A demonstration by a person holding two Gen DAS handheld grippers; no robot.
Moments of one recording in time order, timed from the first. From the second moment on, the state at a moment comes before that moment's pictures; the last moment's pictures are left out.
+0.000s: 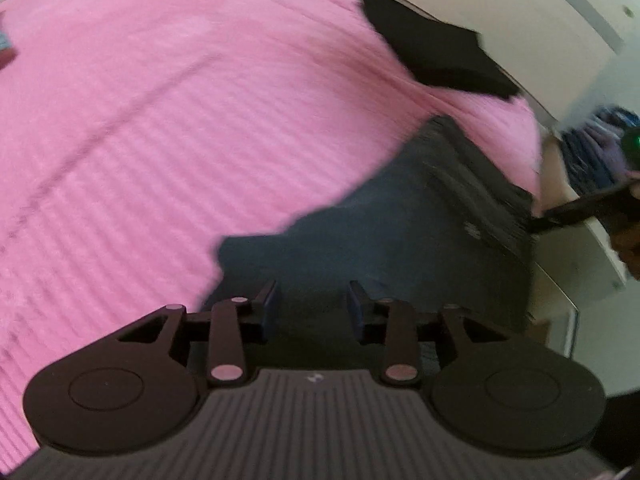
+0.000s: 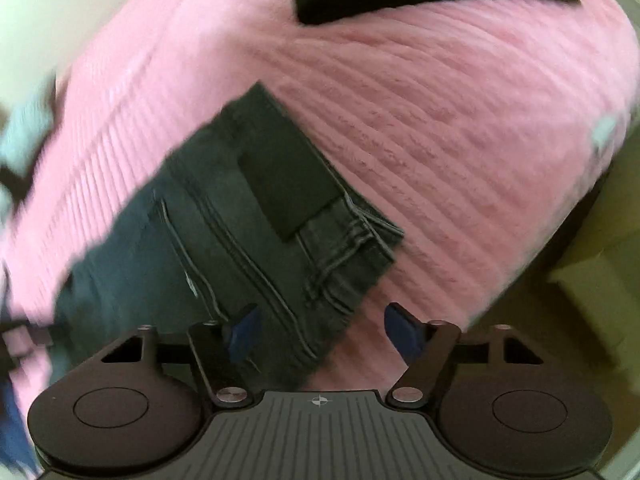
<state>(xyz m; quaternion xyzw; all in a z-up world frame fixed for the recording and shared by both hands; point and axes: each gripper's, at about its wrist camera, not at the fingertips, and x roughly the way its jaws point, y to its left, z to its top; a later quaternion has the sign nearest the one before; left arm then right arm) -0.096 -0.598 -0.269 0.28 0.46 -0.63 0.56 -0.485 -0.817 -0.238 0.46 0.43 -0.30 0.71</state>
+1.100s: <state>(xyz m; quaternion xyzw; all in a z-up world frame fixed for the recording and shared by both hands) -0.145 -0.365 -0.190 0.31 0.56 -0.31 0.70 -0.357 -0.728 -0.145 0.25 0.51 -0.09 0.82</state>
